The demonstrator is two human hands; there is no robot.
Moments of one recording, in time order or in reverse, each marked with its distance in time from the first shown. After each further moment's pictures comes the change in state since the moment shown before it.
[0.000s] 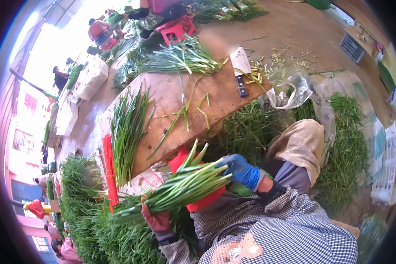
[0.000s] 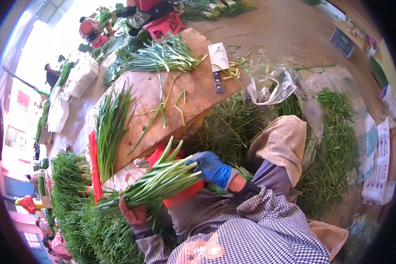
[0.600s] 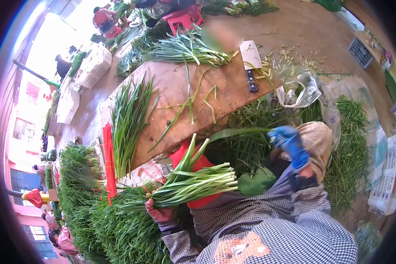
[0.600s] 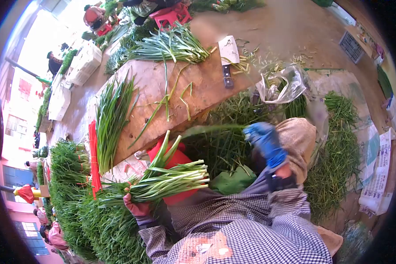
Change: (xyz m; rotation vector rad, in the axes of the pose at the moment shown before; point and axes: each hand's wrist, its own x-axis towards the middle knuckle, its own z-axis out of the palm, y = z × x) left_hand 0.016 -0.021 -0.029 -0.103 0.117 0.015; right_hand -0.067 -0.081 -0.094 -0.995 0.642 -0.498
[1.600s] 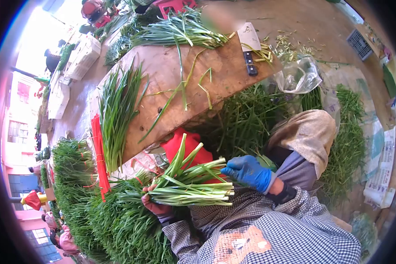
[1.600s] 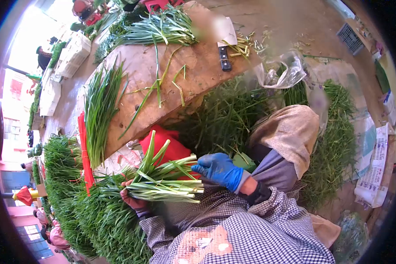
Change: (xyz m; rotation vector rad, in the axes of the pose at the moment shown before) left_hand 0.007 -0.008 -0.029 -0.272 -0.045 0.007; right_hand -0.065 -0.011 0.124 -0.166 -0.495 -0.284
